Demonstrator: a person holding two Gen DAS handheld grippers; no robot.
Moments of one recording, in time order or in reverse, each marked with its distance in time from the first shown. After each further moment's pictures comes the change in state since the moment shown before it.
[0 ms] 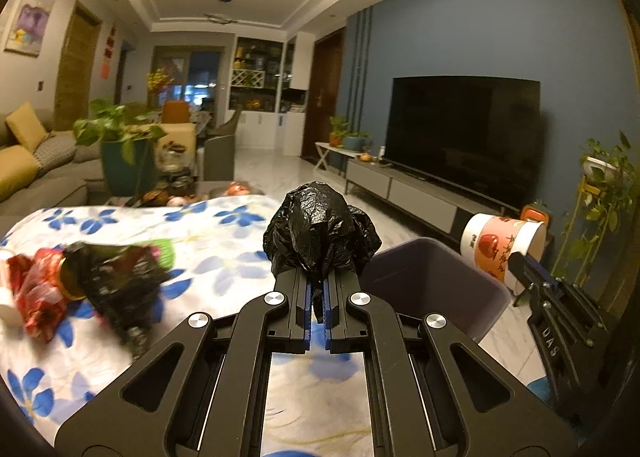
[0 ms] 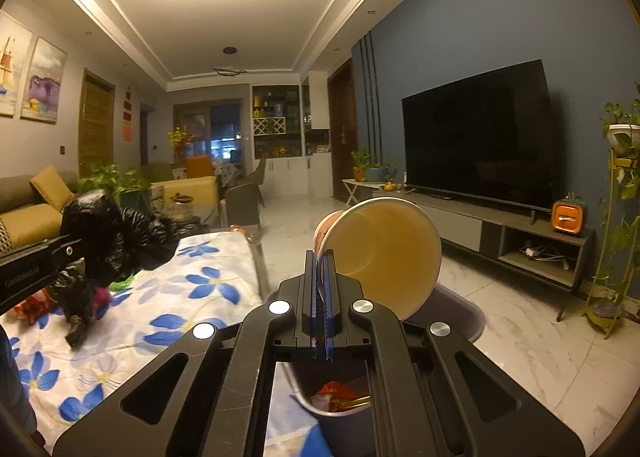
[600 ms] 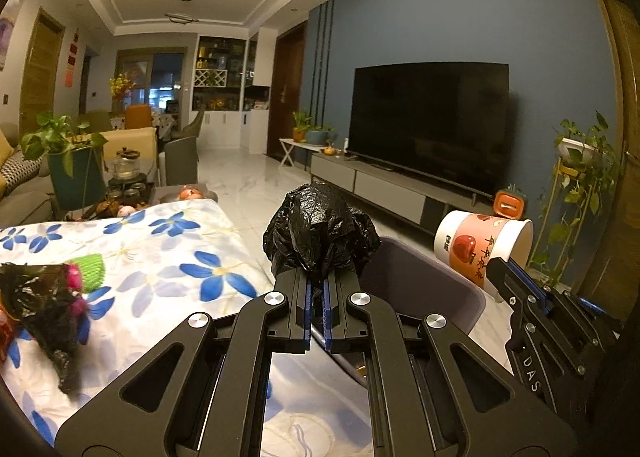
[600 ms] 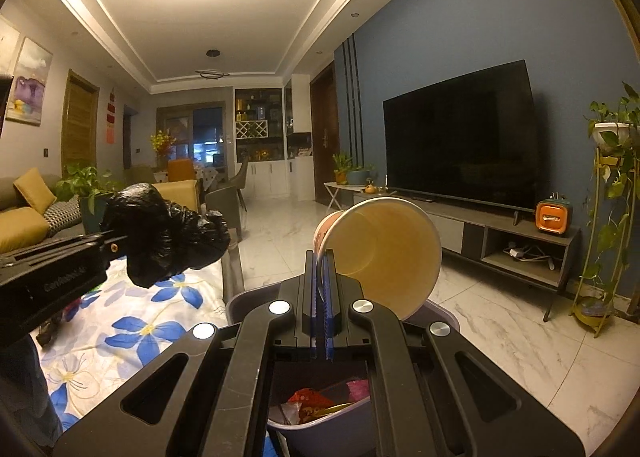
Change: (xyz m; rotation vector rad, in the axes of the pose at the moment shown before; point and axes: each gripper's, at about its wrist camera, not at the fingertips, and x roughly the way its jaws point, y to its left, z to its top) left arm 0.058 -0.043 0.001 0.055 0.023 -0.110; right arm 0.007 -0.018 -0.006 0.006 -0.019 -0.061
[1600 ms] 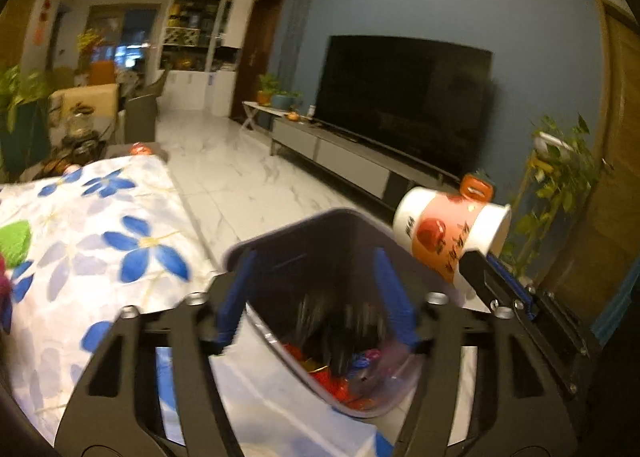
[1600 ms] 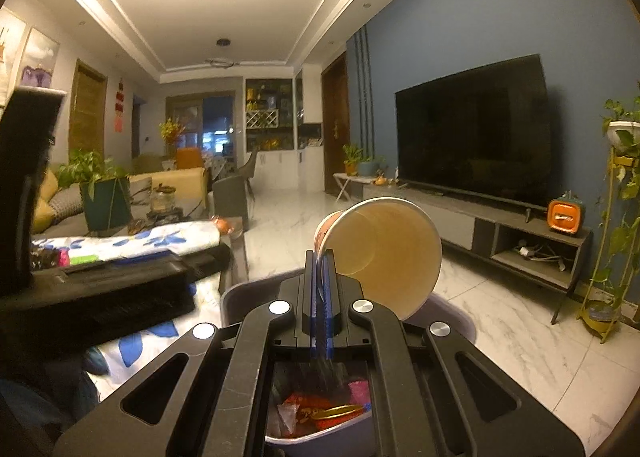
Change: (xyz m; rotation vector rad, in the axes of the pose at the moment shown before) left arm 0.069 0.008 -0.017 -0.097 0.120 -0.137; right arm 0.029 0.008 -0.007 -0.025 0.048 0.043
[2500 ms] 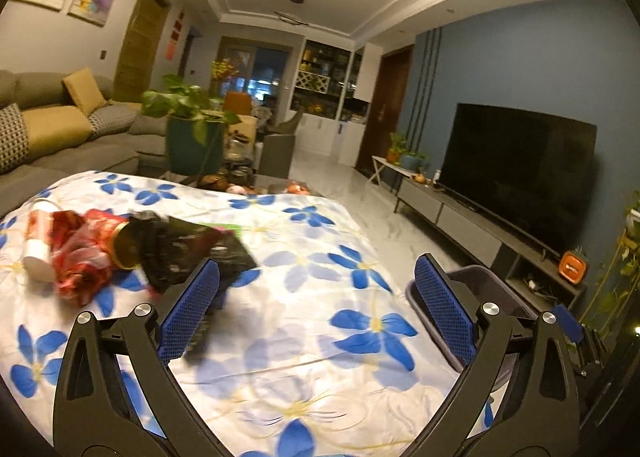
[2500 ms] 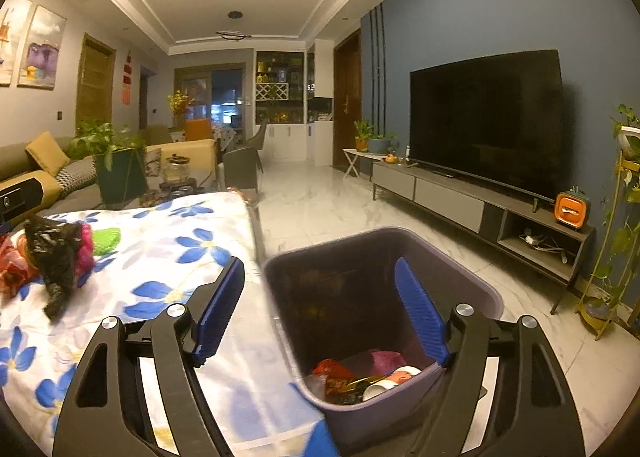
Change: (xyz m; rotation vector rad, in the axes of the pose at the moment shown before) left arm -0.160 0.078 -0.014 -0.161 -0.219 0.447; right arm -0.016 0.052 0.002 -0.042 0.091 0.021
